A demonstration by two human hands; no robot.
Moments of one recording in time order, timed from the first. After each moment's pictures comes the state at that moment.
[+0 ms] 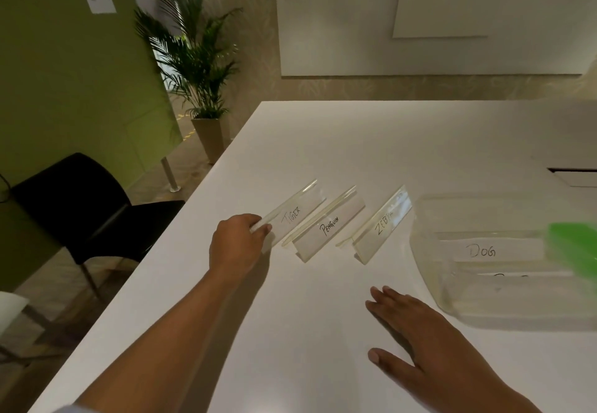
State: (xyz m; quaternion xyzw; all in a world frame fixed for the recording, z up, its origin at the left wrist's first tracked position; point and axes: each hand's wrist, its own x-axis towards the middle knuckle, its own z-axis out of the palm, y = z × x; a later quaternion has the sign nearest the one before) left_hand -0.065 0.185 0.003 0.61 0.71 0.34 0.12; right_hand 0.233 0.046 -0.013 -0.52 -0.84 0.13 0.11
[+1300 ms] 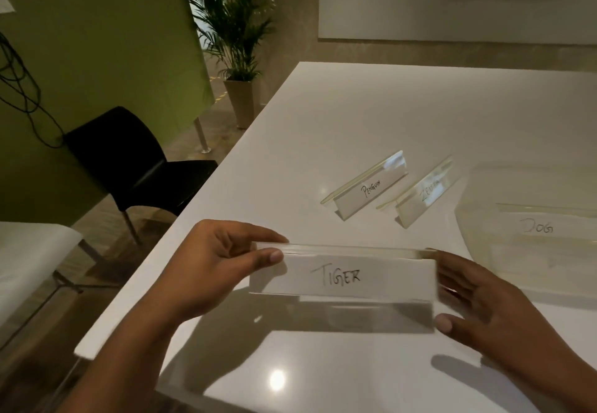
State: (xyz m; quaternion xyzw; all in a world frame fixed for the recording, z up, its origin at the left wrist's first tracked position) left_hand -0.120 0.026 0.056 0.64 0.55 0.41 0.35; right_hand 0.234 0.027 0.010 -0.44 -0.68 0.47 0.35
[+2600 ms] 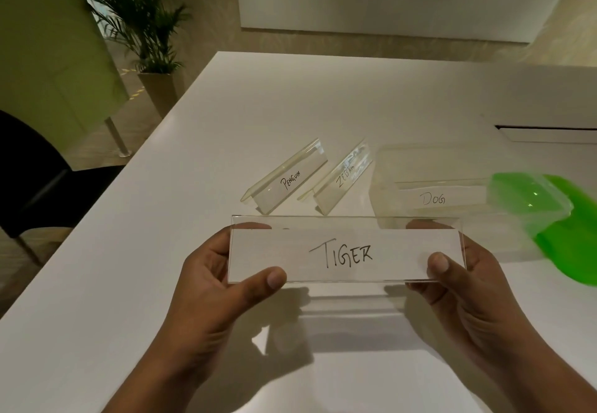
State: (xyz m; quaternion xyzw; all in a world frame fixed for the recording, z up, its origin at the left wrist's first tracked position) left_hand -0.012 0.019 0.043 0.47 0.37 0.55 0.59; right_hand 0.255 0.006 0.033 -0.41 -0.44 0.52 0.61
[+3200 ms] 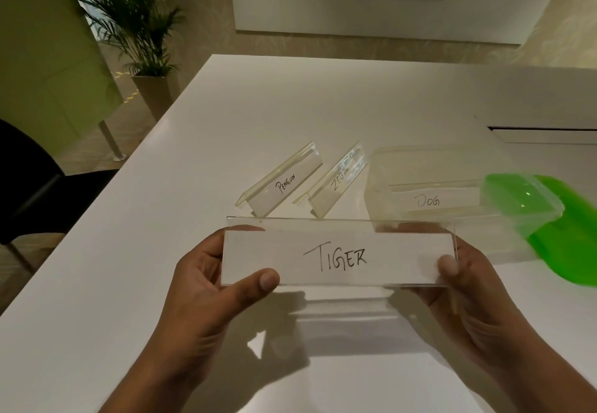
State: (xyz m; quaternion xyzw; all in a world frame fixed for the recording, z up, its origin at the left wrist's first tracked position) left_hand -0.011 0.023 0.048 0.47 0.36 0.54 0.59; right_hand 0.263 0.007 0.040 -0.39 -0.46 0.55 0.58
